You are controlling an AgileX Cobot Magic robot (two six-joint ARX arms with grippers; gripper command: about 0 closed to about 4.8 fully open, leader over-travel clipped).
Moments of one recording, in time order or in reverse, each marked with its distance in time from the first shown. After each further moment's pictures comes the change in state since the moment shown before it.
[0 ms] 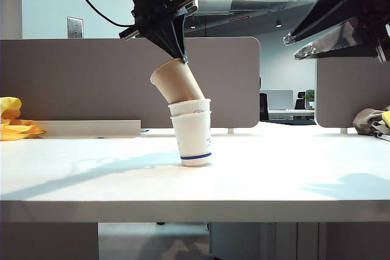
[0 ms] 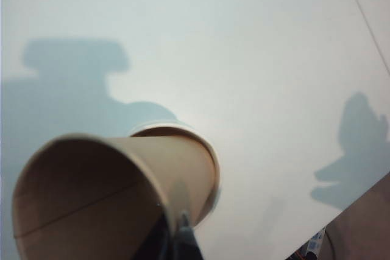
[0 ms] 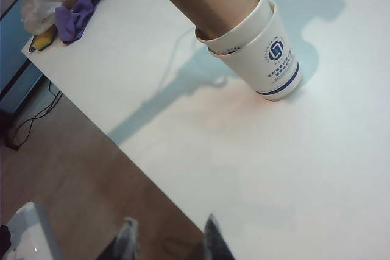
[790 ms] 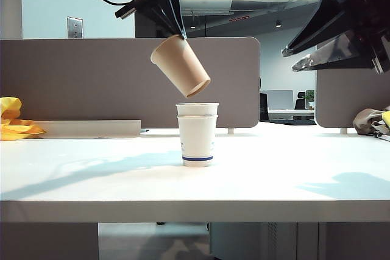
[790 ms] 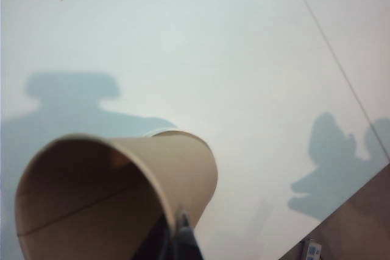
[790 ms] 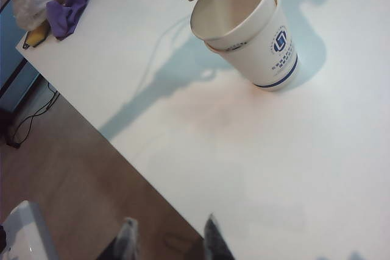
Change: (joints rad) left arm 0.011 -0.071 0.000 0.029 0.010 -0.022; right arm 0.000 0.049 0.000 0.016 0.002 0.000
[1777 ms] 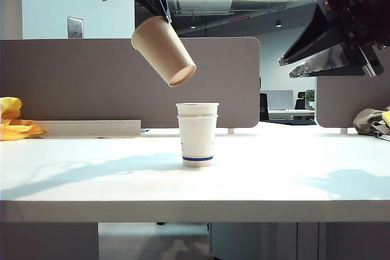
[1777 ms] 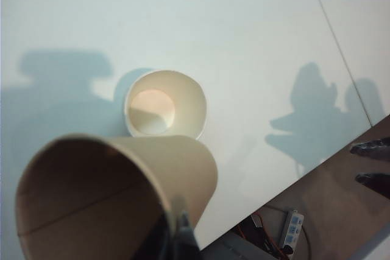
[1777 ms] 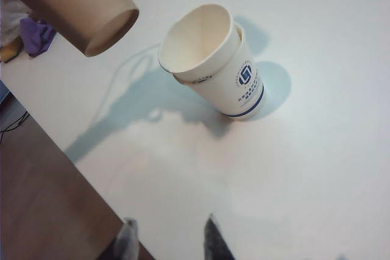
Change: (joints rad) left arm 0.008 -0.077 -0.003 -0.153 0.013 -0.019; right arm -0.001 0.069 0.002 0.129 0.068 0.000
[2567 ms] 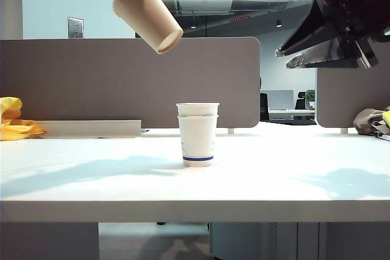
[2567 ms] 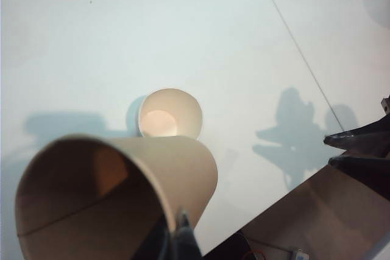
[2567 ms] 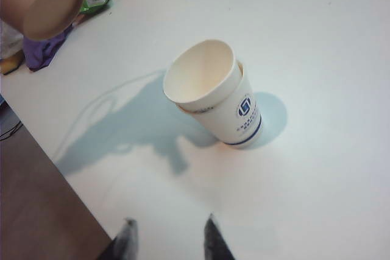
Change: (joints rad) left arm 0.038 -0.244 -0.224 0.148 0.006 0.000; right arm 0.000 0.001 0.000 0.080 0.015 0.000
